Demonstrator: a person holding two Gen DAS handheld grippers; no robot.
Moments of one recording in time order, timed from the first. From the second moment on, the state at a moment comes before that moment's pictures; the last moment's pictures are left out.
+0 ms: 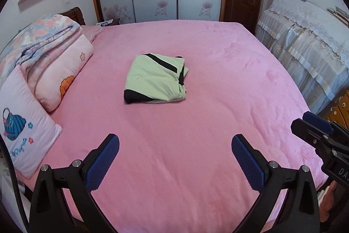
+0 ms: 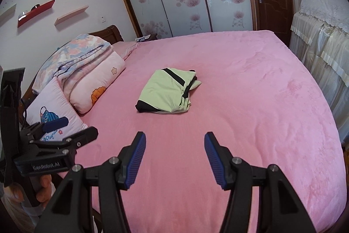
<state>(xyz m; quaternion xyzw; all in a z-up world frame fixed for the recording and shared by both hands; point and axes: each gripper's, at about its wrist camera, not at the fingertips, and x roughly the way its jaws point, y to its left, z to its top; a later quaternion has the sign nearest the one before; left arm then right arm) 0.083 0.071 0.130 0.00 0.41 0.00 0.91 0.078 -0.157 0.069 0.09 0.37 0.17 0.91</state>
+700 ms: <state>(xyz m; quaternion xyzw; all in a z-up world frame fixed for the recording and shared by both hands) -0.031 0.038 0.062 -0.06 0.37 0.04 0.93 -0.040 -0.178 0.019 0.05 0.31 0.09 0.94</state>
